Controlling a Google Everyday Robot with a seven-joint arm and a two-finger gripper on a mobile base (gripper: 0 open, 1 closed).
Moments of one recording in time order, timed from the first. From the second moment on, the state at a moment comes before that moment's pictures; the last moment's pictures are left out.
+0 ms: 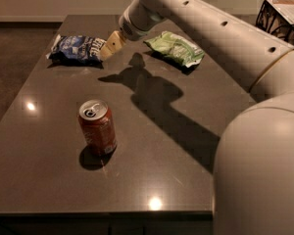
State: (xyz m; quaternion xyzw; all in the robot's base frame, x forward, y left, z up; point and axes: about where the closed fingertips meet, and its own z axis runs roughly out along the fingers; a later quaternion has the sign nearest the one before) arm 0.761 0.073 0.903 -0.43 0.82 0.11 0.37
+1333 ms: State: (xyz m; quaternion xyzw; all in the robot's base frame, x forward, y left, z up) arm 0.797 0.121 0.851 -0.43 0.83 0.15 0.33
